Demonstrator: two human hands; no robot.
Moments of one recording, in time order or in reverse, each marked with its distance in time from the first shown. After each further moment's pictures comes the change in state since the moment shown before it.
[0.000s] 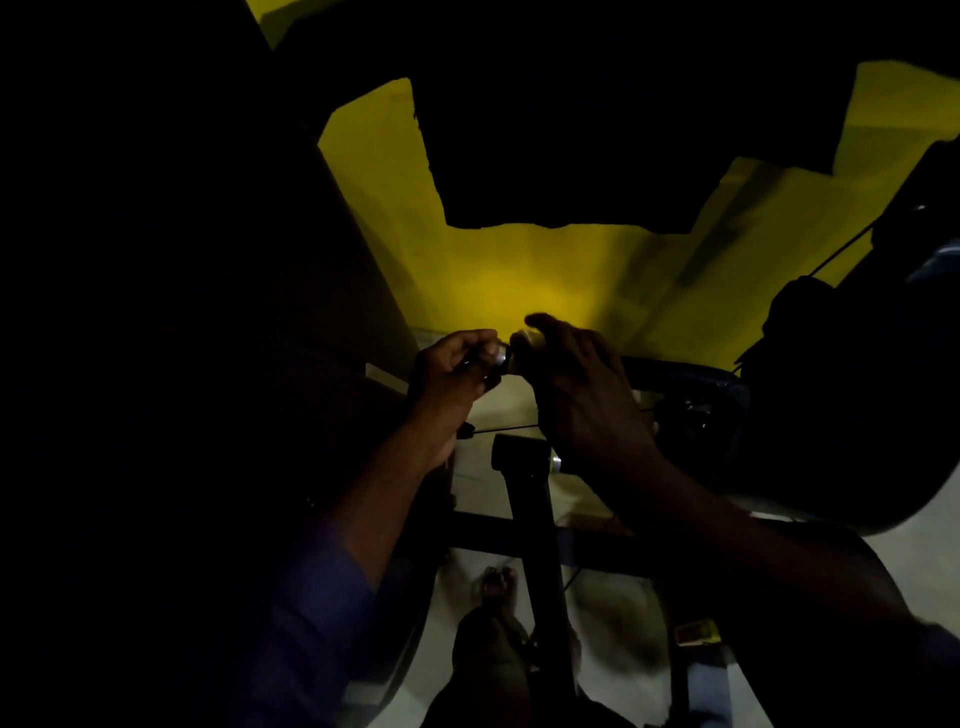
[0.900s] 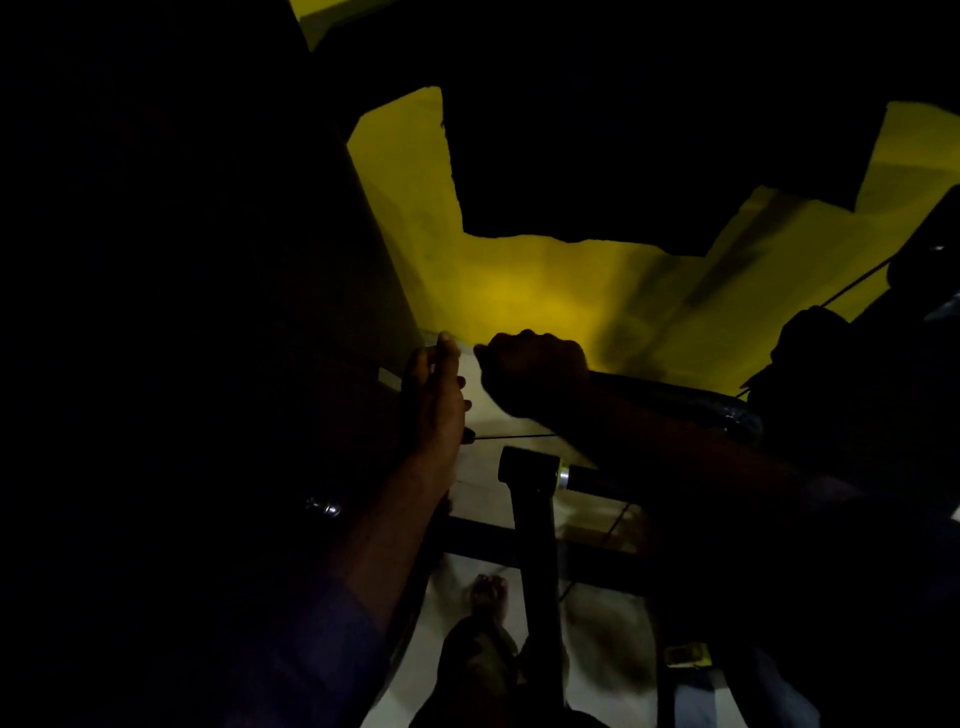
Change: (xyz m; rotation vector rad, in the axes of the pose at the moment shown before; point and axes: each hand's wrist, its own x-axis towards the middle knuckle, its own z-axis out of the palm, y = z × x) left_hand -0.018 0.016 -0.005 -0.003 0.360 -0.035; right_hand 0.086 -0.039 0.011 -0.125 -0.421 0.245
